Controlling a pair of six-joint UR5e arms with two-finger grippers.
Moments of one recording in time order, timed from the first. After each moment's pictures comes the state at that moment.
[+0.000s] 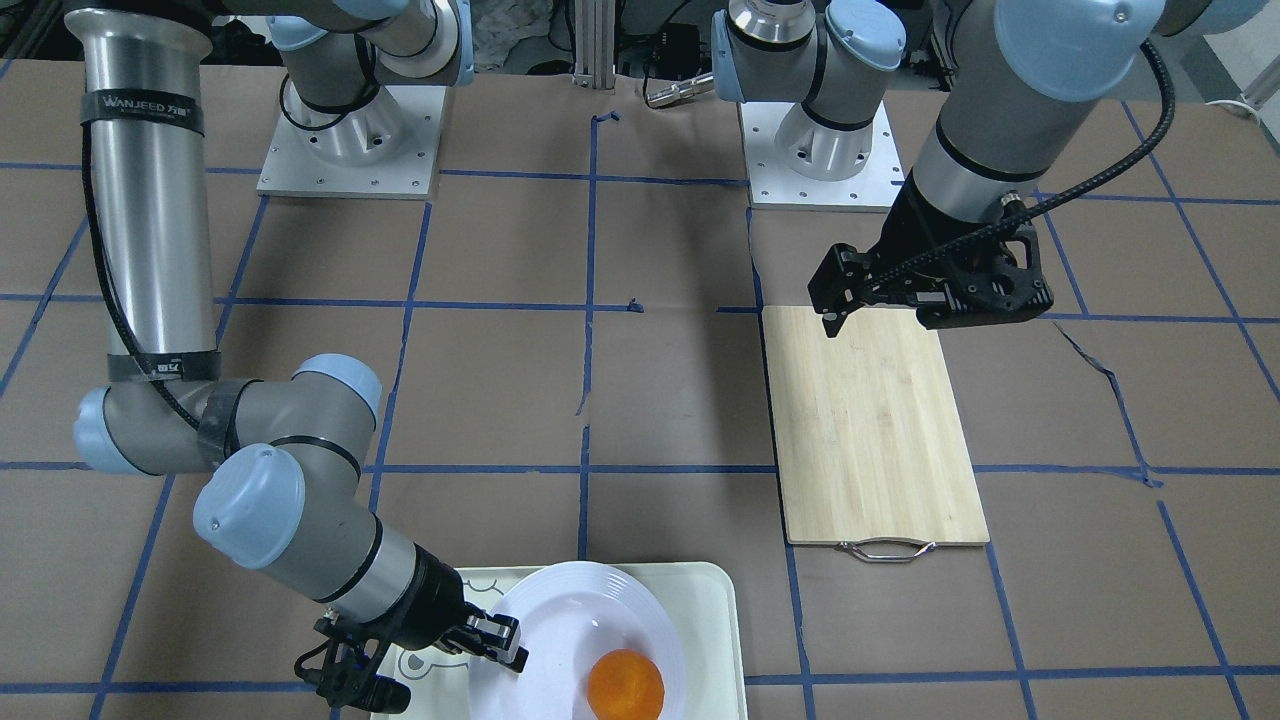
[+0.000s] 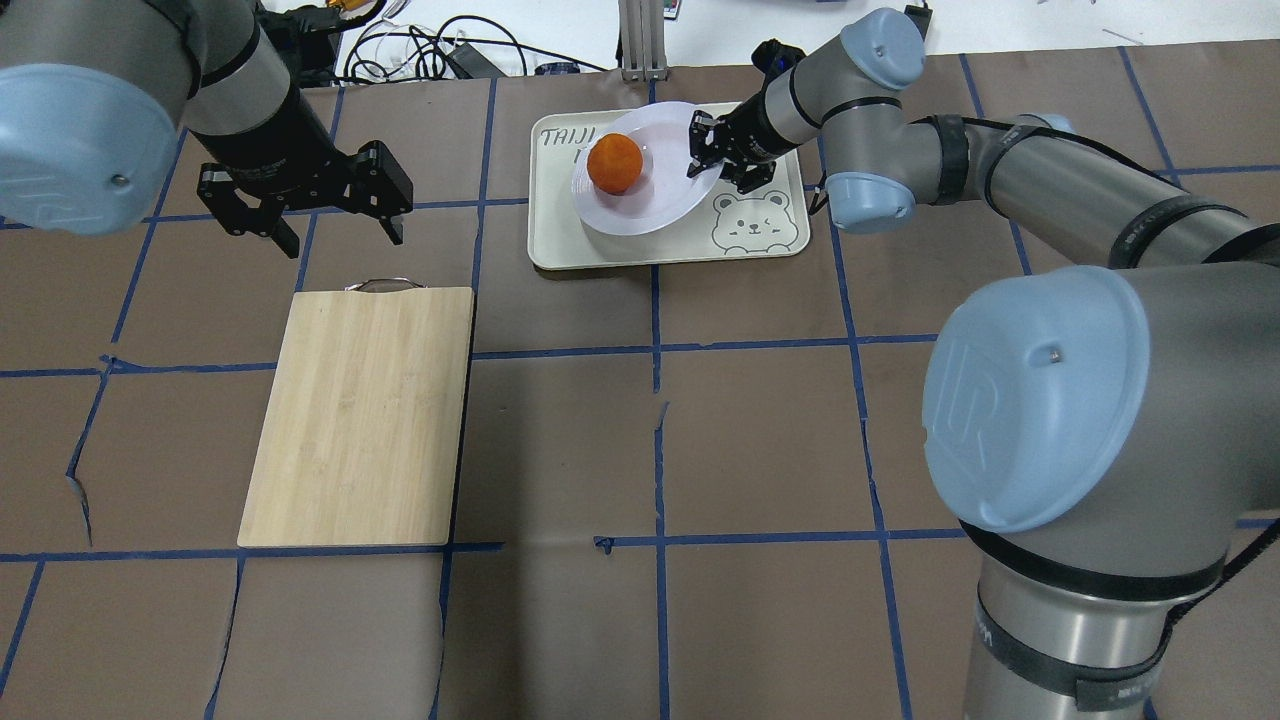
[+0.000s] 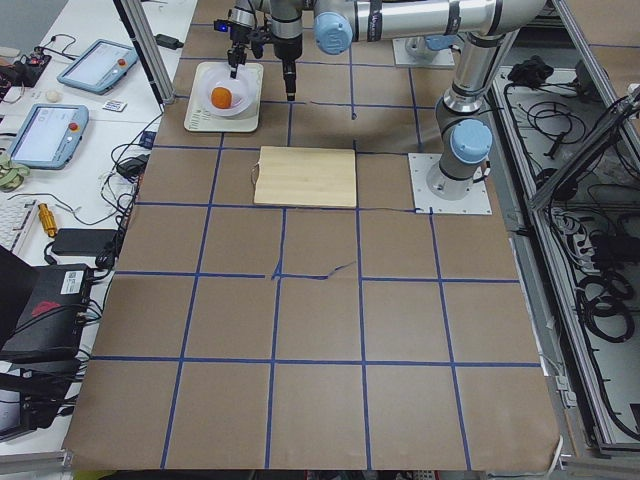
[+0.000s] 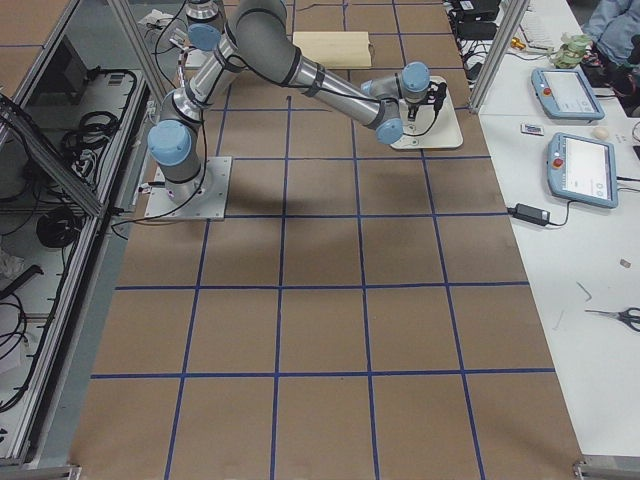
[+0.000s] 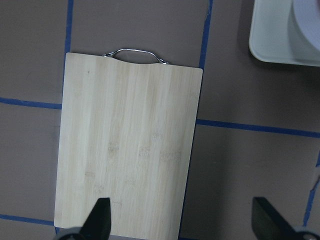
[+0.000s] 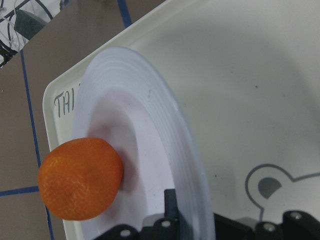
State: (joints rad) left arm -1.54 -1.64 -1.59 -1.47 1.57 -0.08; right arm 1.60 -0.81 1.40 -2.50 -1.01 0.43
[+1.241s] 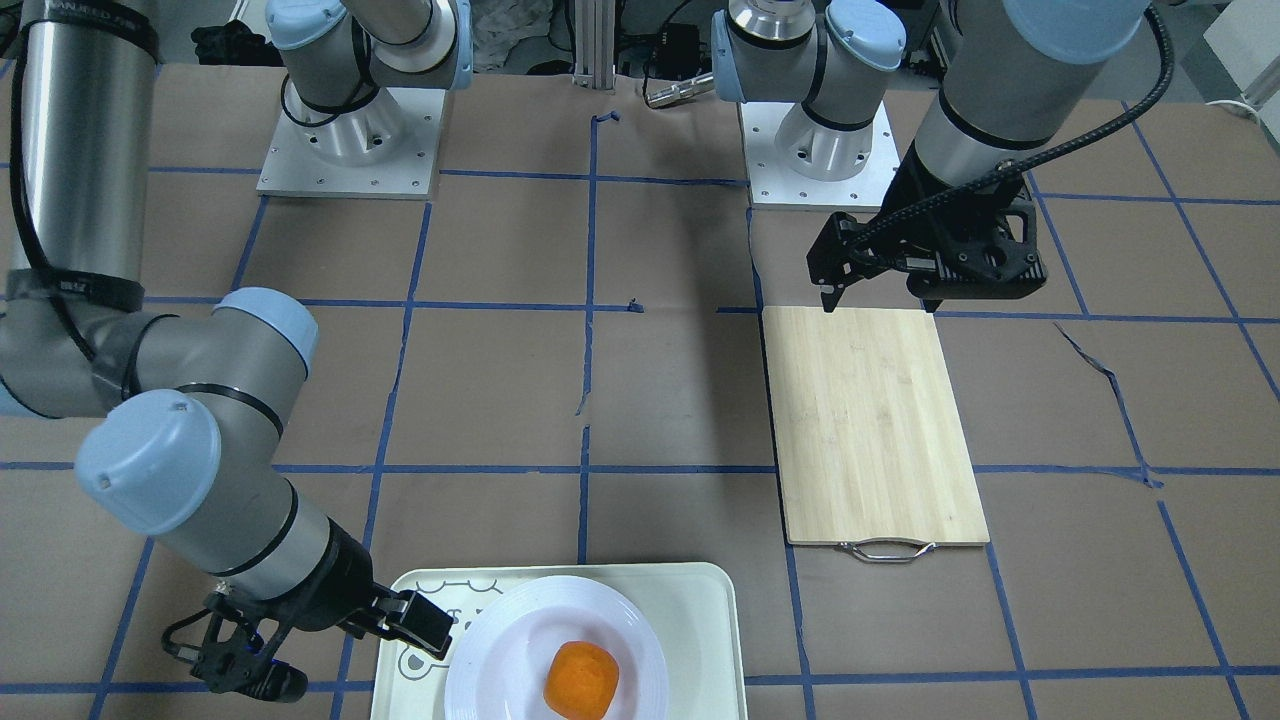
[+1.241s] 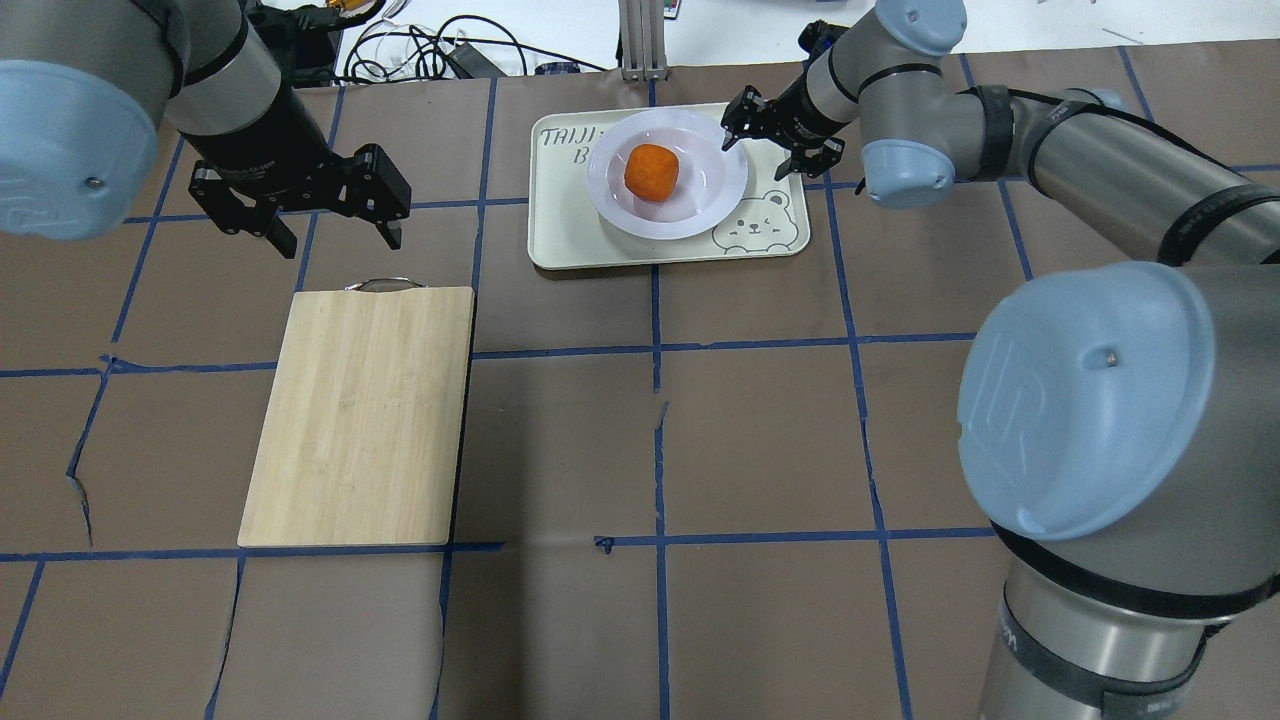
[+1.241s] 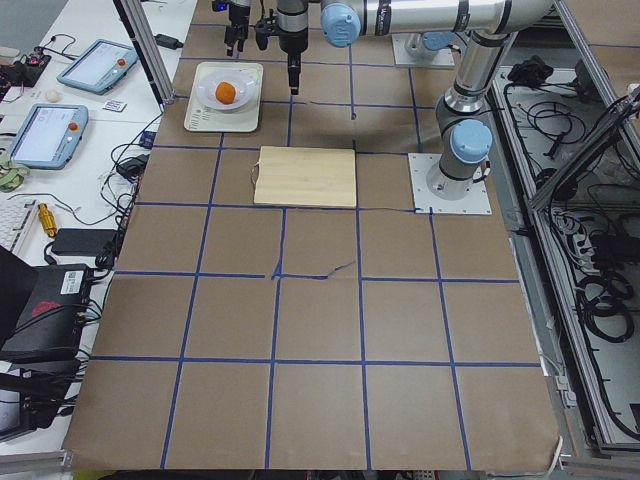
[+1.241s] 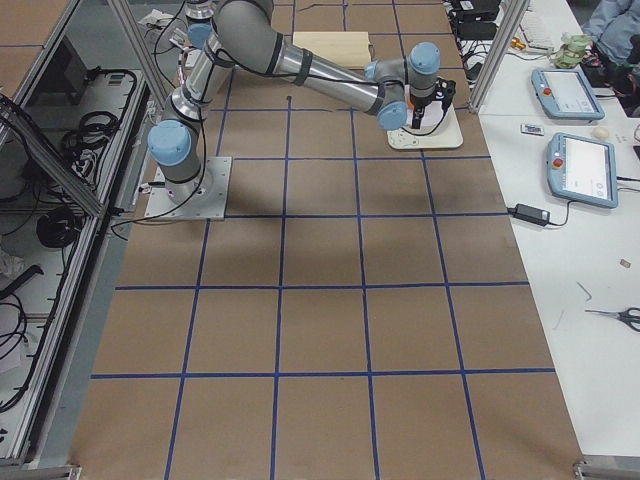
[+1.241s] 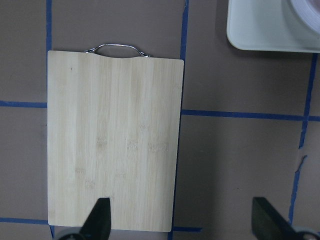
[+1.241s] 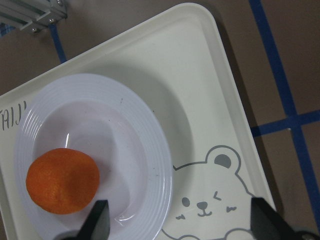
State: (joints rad) left arm -1.54 -1.61 -1.59 -1.51 1.57 0.01; right arm 1.57 -0.97 1.36 -2.19 -1.28 0.32
